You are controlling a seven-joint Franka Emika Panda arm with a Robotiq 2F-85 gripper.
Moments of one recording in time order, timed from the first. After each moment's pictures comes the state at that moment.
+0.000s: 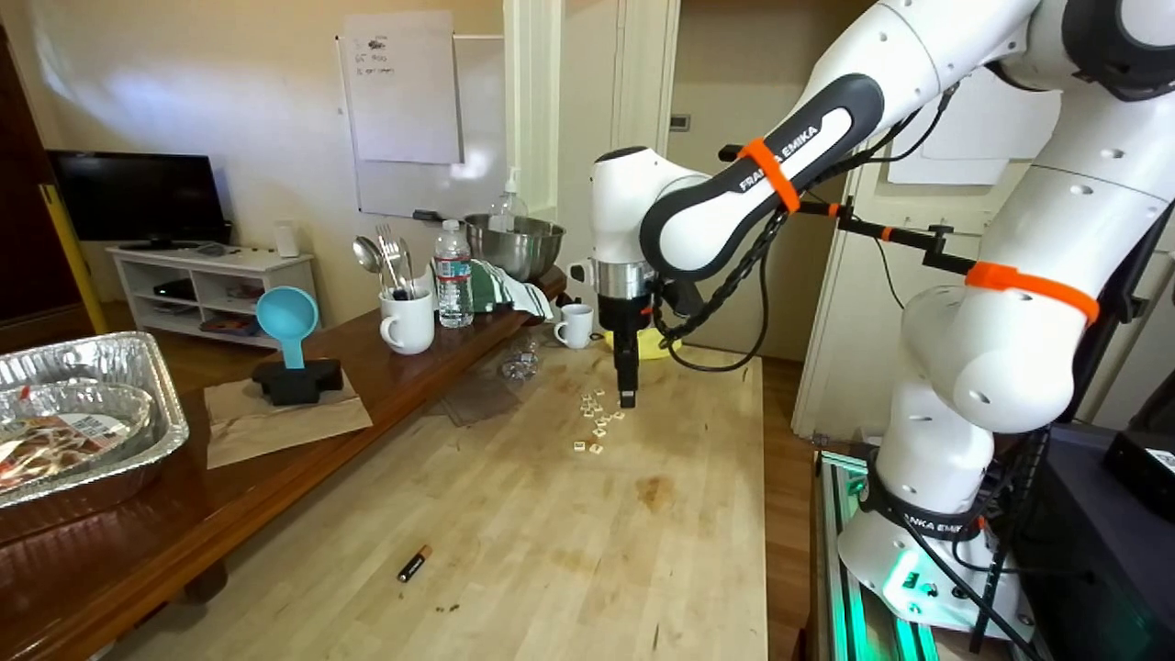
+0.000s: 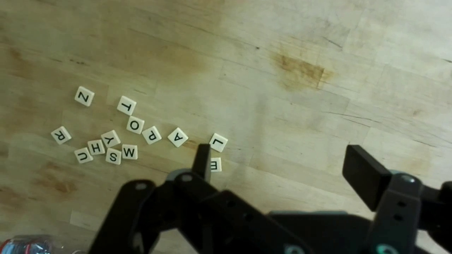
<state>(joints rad) 0.06 -0.27 0.02 -2.59 -0.14 2.26 -0.21</state>
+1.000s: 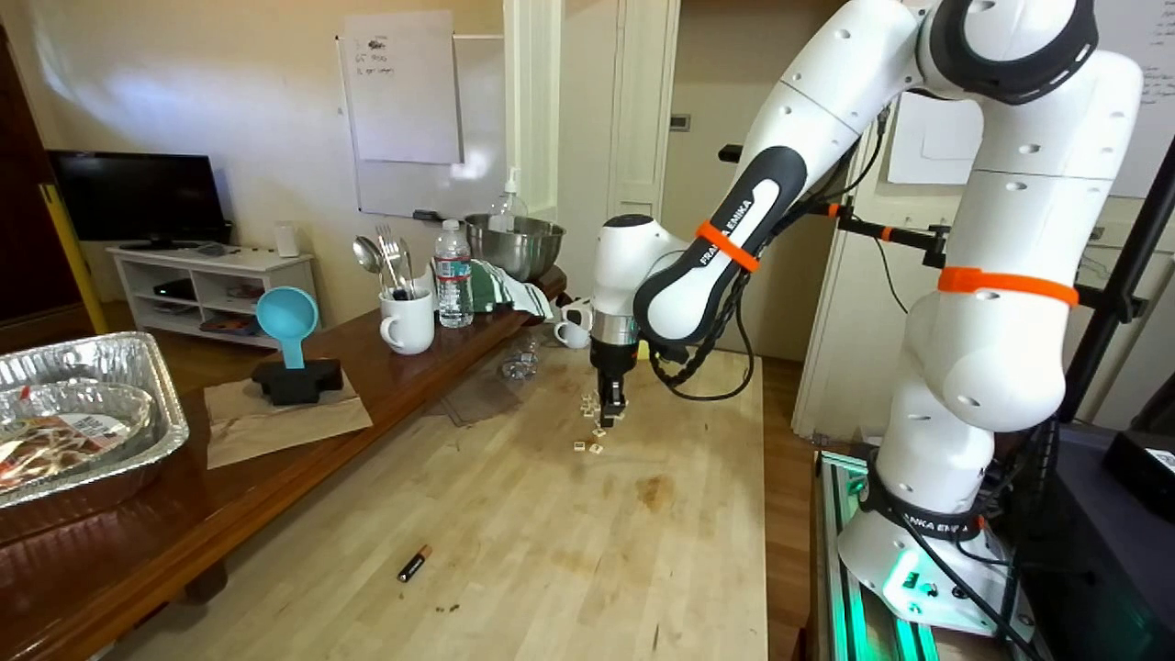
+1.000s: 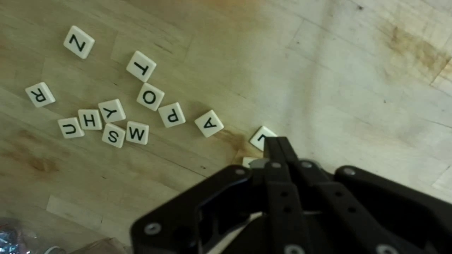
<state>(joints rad) -0.01 -0.03 -0.03 -2.63 -0.19 2.68 -0.41</state>
